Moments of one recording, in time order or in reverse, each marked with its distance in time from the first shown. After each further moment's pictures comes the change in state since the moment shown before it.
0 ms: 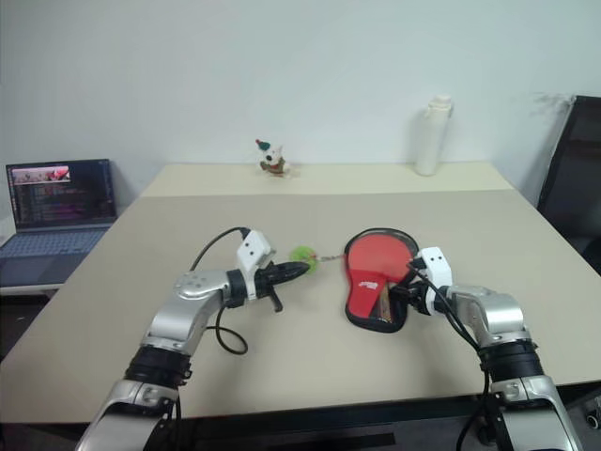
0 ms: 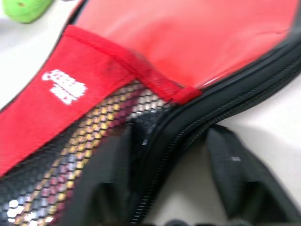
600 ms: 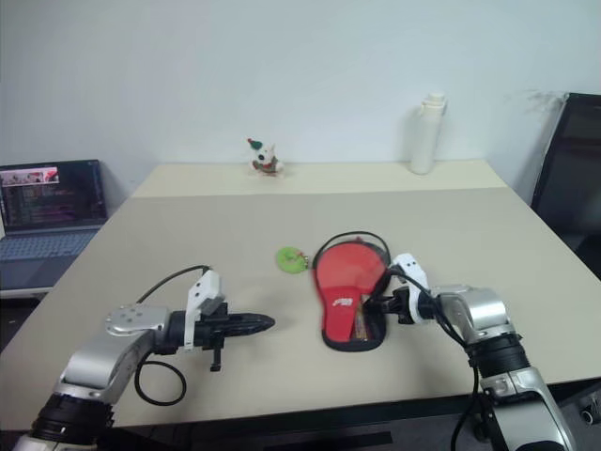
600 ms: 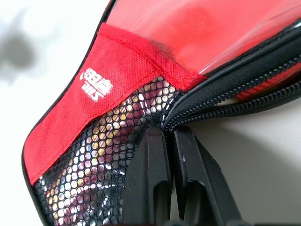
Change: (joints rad) left arm 0.319 0.299 0.040 -0.330 -0.236 0.182 -0.297; right arm -0.019 0.016 0.094 -0.065 0.022 0.108 0.256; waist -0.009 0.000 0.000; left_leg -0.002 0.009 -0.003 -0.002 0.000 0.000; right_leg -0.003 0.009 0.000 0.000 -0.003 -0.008
